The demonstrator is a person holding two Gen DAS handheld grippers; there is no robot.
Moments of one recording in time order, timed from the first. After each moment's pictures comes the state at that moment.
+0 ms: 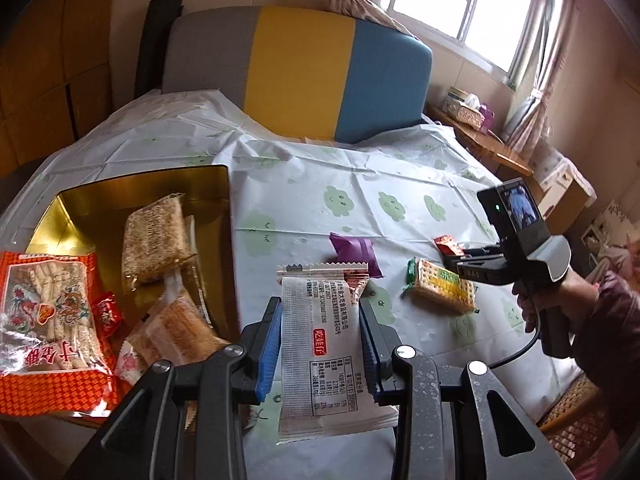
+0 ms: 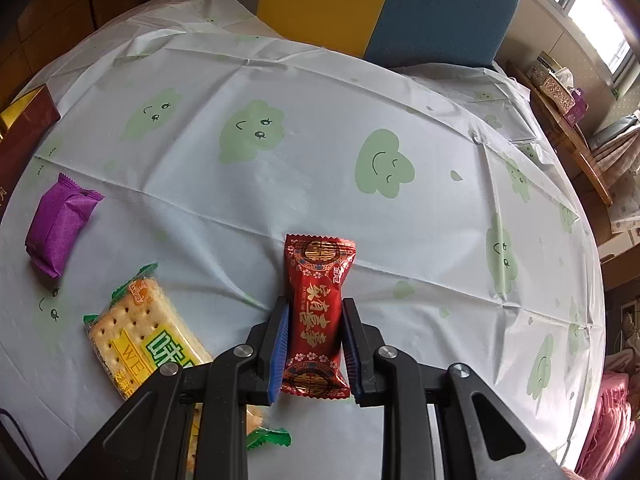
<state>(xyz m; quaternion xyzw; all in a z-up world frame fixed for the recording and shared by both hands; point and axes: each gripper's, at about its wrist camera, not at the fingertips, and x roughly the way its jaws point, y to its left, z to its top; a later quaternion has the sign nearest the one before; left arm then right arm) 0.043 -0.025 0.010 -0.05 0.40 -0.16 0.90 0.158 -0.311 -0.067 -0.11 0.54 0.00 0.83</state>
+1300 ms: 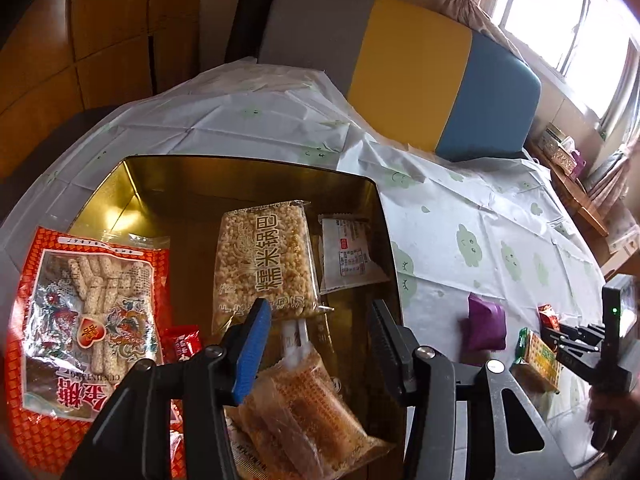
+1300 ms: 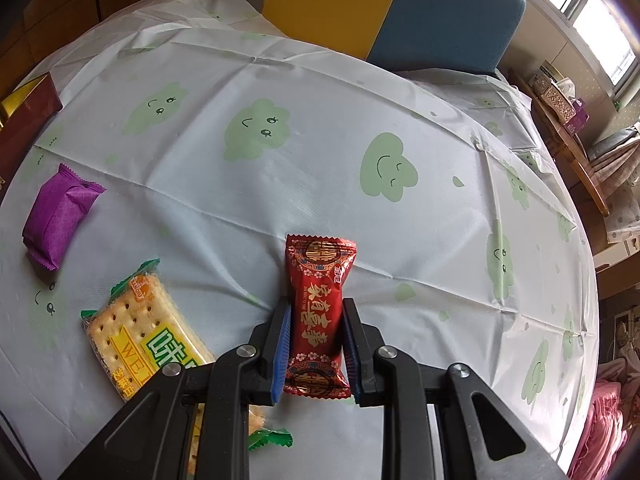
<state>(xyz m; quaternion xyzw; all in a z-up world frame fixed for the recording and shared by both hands) 0.117 0.038 -0.014 -0.09 0.43 -0.01 0.90 0.158 -0.308 -0.067 -0.13 0.54 0.00 0.83</state>
